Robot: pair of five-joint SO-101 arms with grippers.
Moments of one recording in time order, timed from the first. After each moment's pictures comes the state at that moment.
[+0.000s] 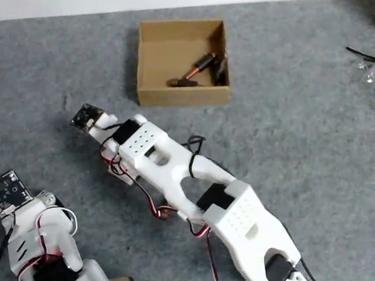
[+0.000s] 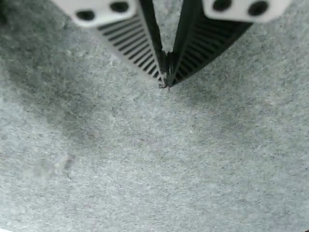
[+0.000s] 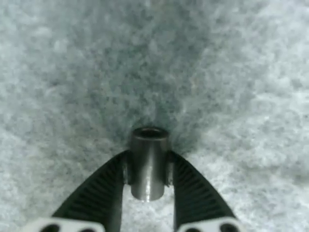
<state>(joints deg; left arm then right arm) -36.1 -103.6 89.4 53.1 3.5 -49.4 38.5 -20.1 66.6 12.2</state>
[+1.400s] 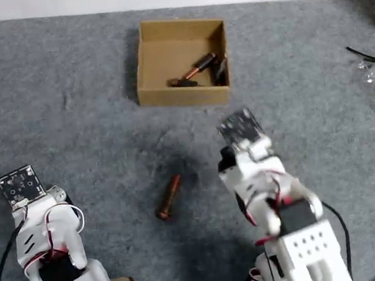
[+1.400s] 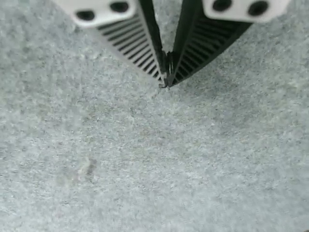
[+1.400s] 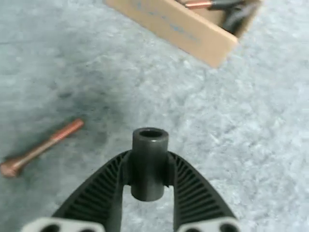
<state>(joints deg) -31.3 -103.6 93.3 48.2 1.2 -19.3 -74.4 70.0 53.1 14.7</state>
